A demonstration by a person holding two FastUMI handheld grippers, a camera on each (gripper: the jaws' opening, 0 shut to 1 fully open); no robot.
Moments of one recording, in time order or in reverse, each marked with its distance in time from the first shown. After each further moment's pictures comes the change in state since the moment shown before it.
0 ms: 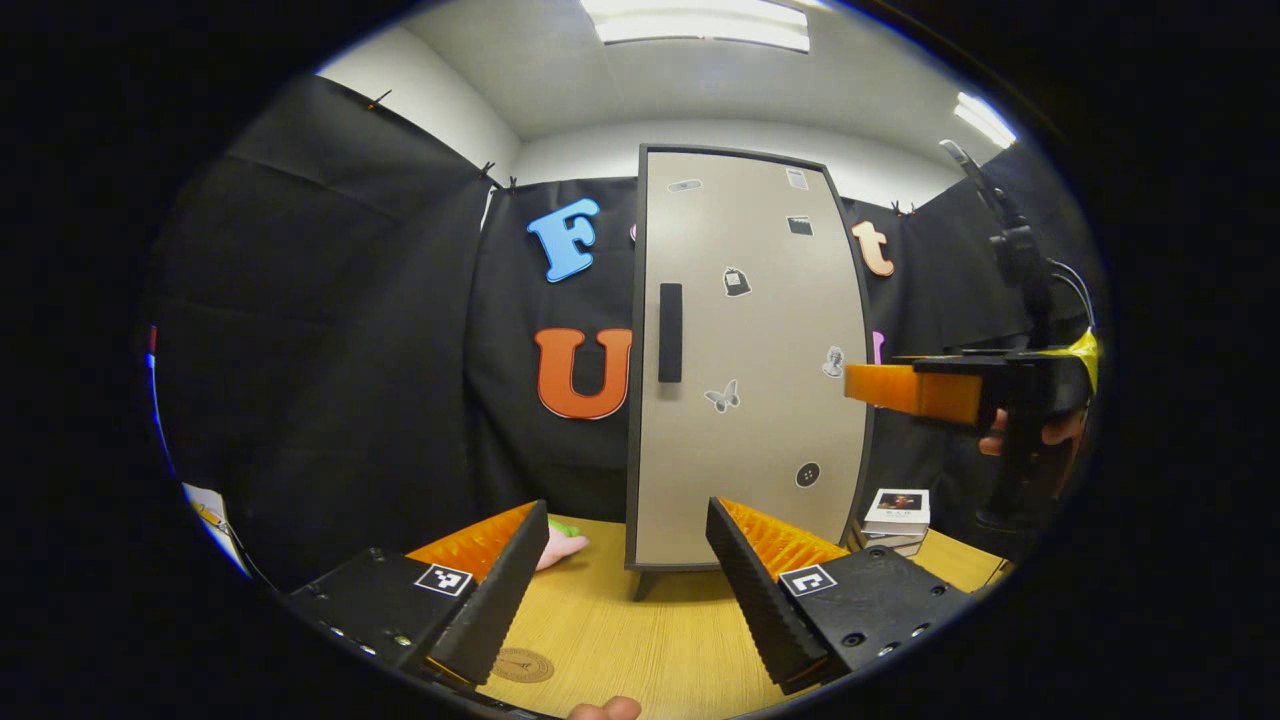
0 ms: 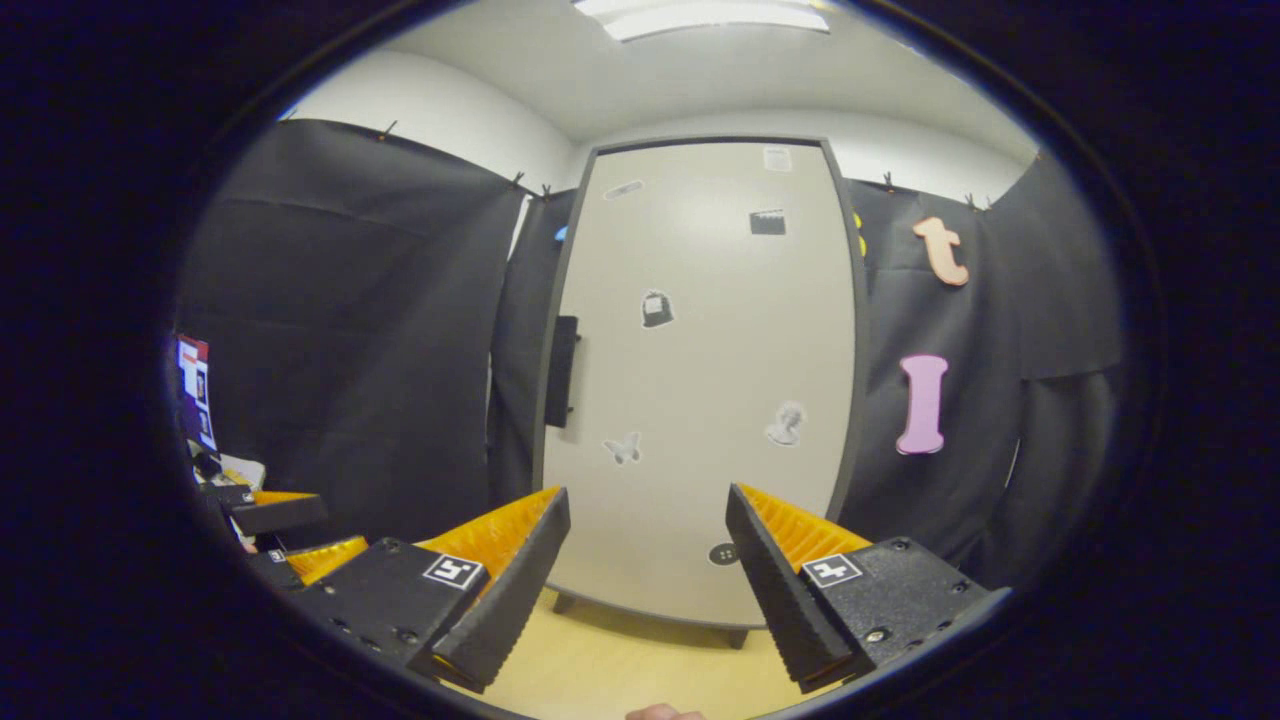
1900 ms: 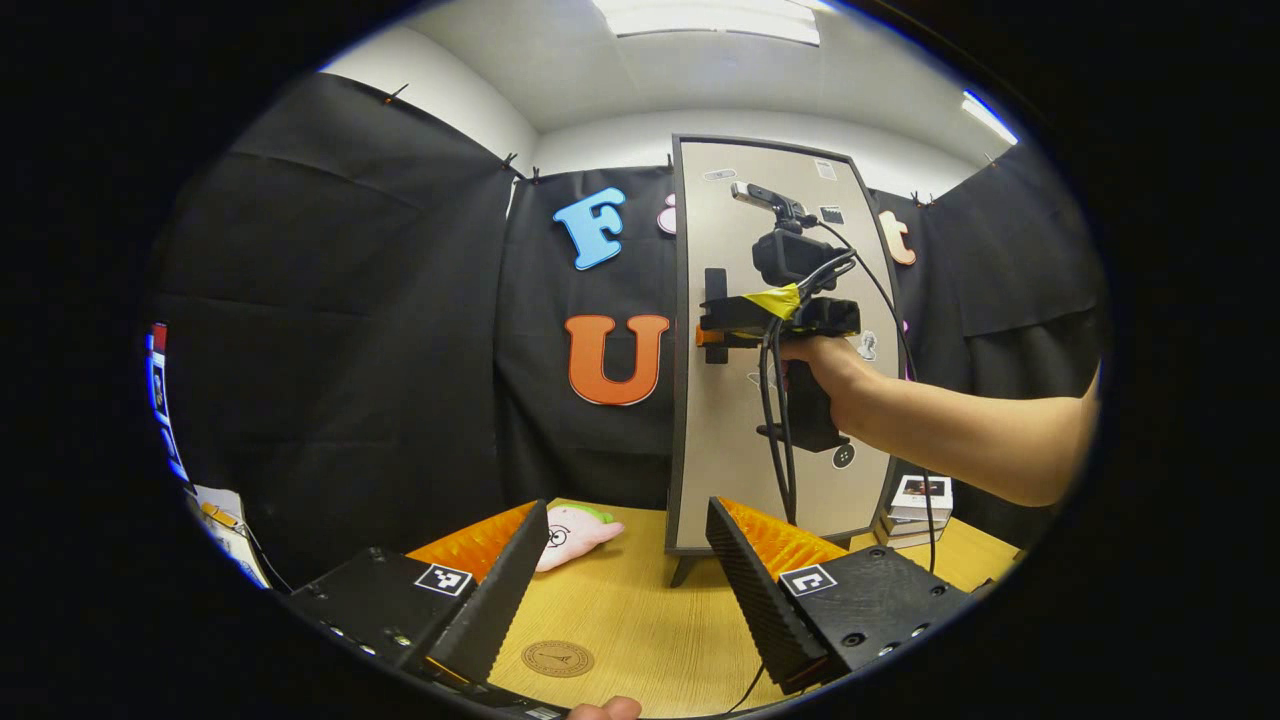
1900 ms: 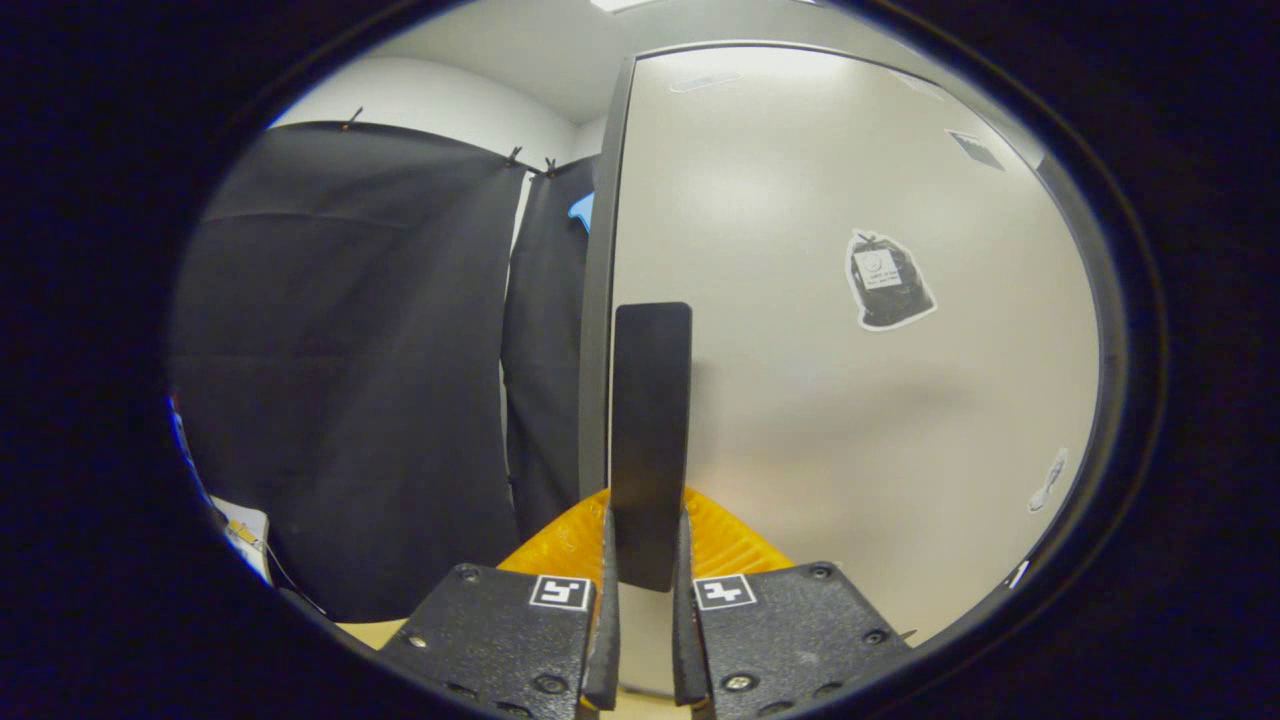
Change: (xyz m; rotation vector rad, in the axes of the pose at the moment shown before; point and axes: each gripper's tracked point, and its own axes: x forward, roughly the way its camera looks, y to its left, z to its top) left arm -0.010 0.047 -0.013 0.005 0.034 0.059; right arm 0.228 0.079 0.040 0.091 0.055 0.040
